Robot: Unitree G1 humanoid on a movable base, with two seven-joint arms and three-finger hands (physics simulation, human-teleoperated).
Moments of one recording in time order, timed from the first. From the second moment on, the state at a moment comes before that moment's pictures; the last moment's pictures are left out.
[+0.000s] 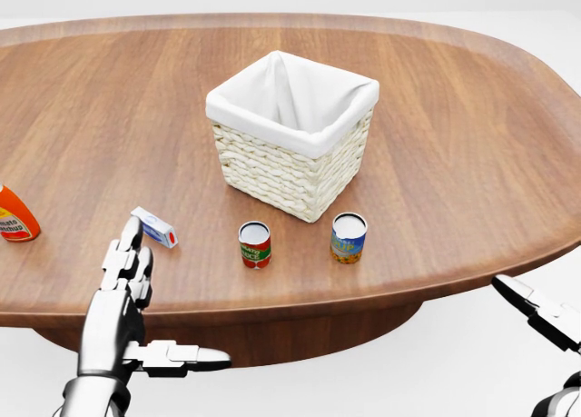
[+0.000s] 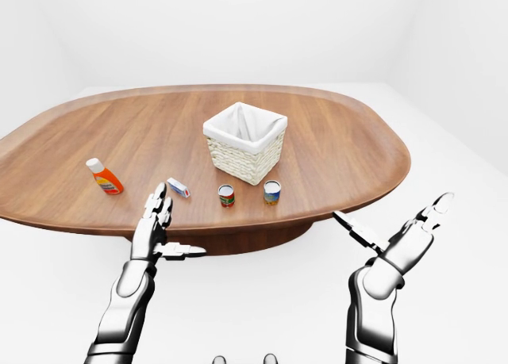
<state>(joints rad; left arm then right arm) 0.00 0.02 0.03 0.04 0.02 -0.03 -0.04 0.02 -0.05 -0.37 -0.17 0.00 -0.01 -0.52</state>
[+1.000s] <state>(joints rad) -0.01 0.02 0.03 0.07 0.02 -0.06 -0.04 0.02 -0.06 -0.37 -0.16 0.02 -0.01 -0.52</state>
